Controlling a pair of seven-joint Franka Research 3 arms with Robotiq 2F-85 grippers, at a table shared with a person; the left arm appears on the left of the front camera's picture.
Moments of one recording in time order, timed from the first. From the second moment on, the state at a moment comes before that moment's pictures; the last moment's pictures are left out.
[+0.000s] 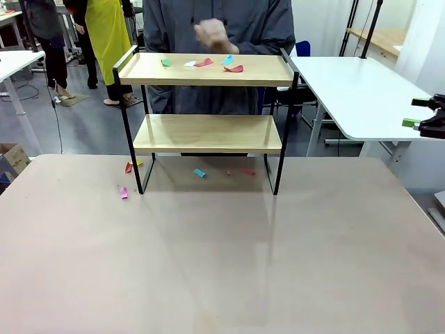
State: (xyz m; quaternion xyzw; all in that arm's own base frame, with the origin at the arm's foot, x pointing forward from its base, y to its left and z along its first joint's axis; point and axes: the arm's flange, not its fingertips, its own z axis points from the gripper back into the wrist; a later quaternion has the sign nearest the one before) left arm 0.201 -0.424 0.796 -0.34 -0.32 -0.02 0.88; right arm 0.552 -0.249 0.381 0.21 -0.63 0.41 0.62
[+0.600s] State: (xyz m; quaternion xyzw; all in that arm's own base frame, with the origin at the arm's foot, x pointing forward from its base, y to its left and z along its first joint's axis) left arm 0.232 -0.447 0.770 -0.29 -0.33 0.01 0.90; right arm 0.552 -0.249 0.381 0.21 -0.63 0.41 0.62
